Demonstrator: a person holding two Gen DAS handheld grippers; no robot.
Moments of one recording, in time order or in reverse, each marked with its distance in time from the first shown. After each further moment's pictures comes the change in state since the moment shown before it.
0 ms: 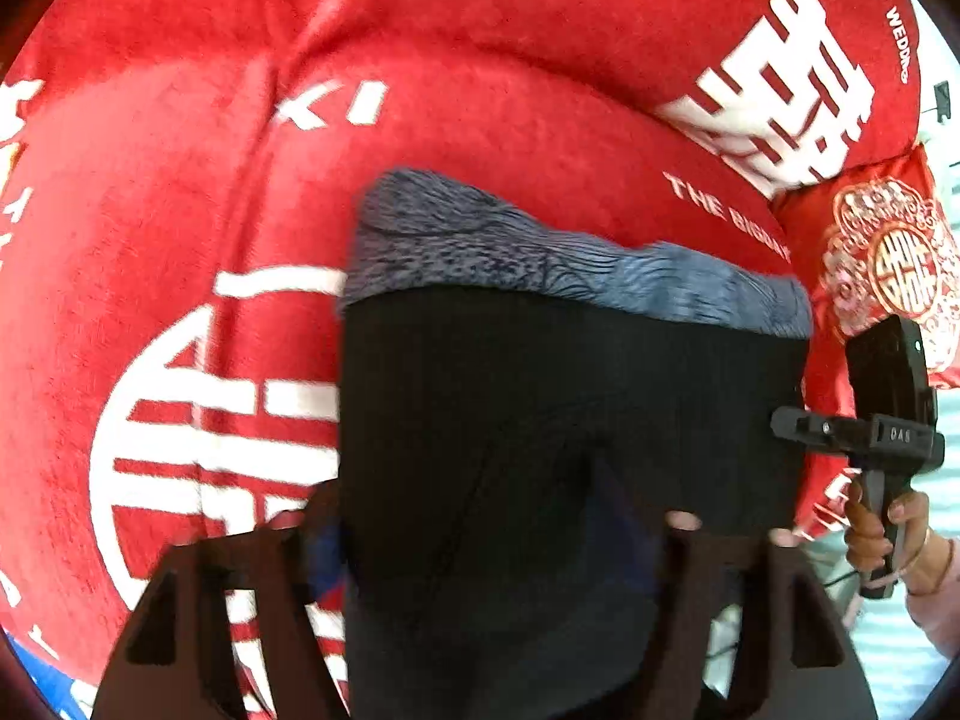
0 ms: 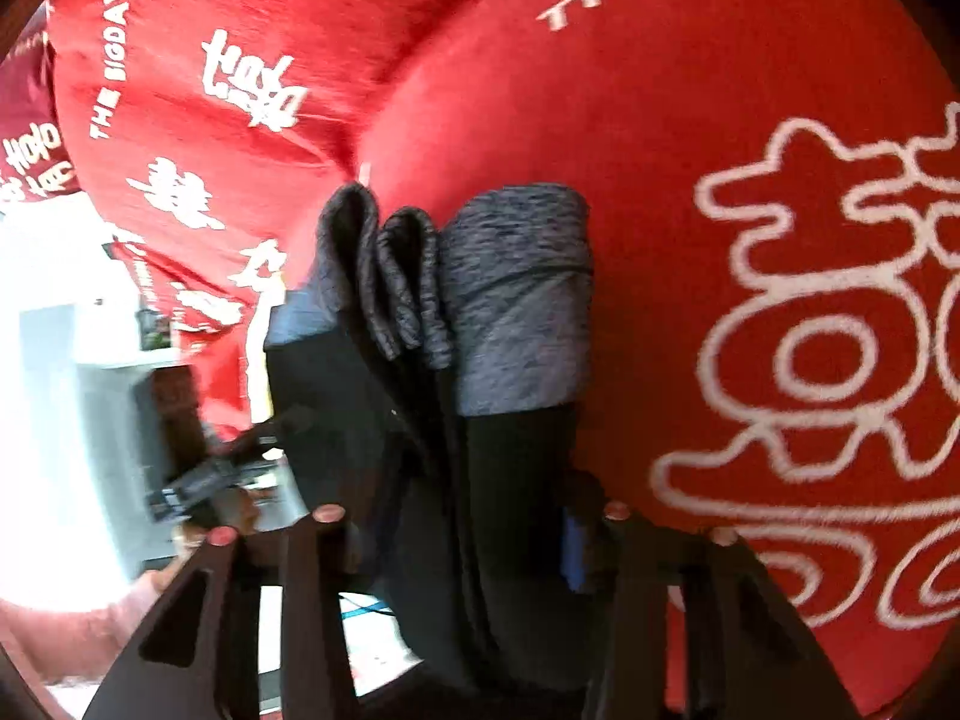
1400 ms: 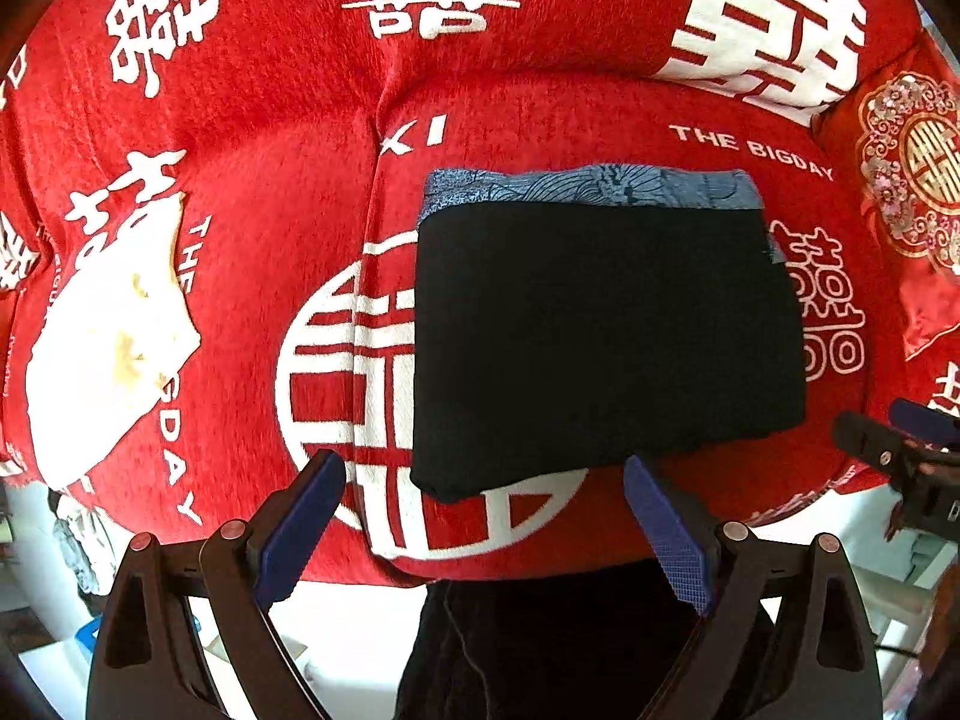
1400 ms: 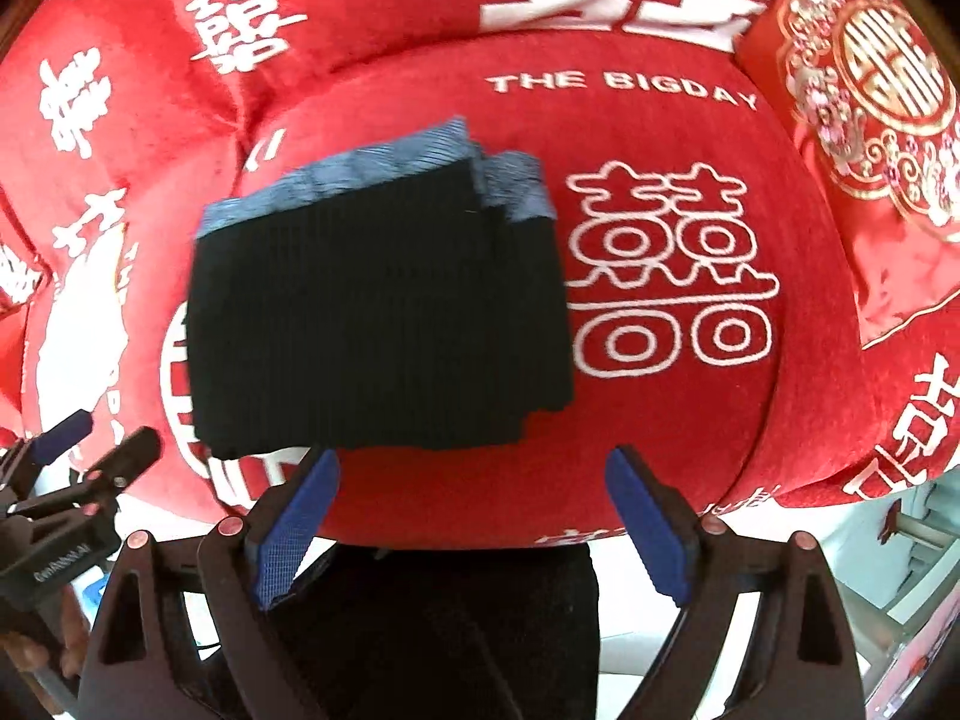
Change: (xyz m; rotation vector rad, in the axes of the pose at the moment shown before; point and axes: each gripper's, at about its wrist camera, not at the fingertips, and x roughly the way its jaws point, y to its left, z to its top) left arm -0.105 -0.084 -0.073 0.091 0.017 0.388; right arm -0.041 0.148 -0.116 -0.077 -0.129 -0.698
